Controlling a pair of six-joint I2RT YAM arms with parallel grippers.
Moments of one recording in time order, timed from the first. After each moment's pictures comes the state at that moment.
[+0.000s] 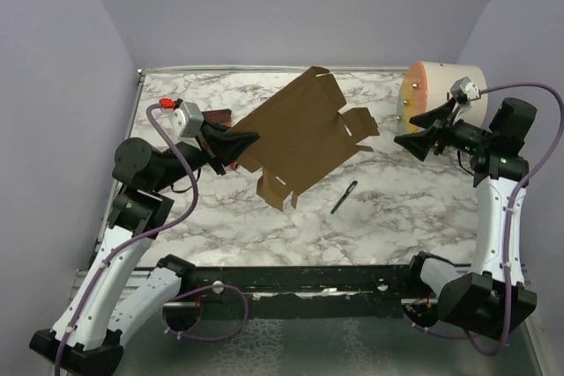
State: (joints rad) left arm -0.39 0.74 0.94 0.05 0.66 -0.29; right arm -0.35 1.04 1.09 -0.46 -1.26 -0.28
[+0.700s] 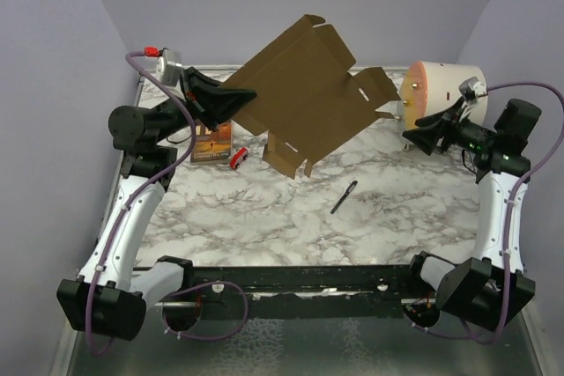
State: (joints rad) left arm -0.20 1.06 1.09 0.57 0.91 -0.69; right arm -0.42 1.09 1.04 -0.40 -1.23 -0.21
